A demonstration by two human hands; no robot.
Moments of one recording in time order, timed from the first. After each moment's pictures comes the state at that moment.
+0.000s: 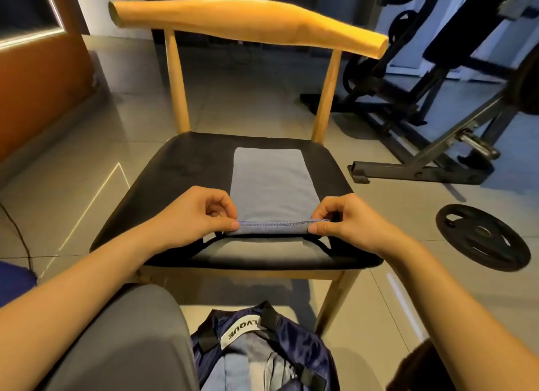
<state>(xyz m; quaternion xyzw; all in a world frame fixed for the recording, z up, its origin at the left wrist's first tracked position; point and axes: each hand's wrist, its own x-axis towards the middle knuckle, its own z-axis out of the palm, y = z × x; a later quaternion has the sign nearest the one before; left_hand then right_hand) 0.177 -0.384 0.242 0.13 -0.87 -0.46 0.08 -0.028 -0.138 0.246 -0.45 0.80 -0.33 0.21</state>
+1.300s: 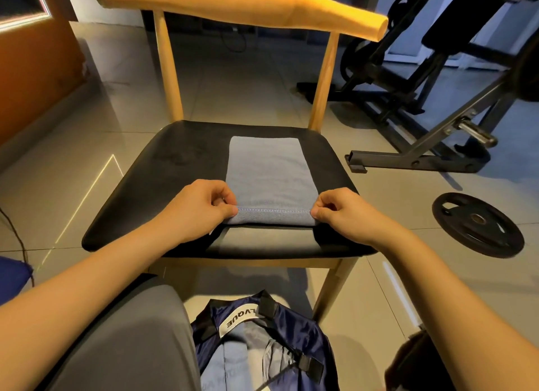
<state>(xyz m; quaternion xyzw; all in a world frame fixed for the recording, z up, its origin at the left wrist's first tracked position) 0.165 -0.371 0.228 0.23 -0.89 -0.38 0.12 -0.020 -0.140 0.242 -0.42 0.85 -0.25 0.18</state>
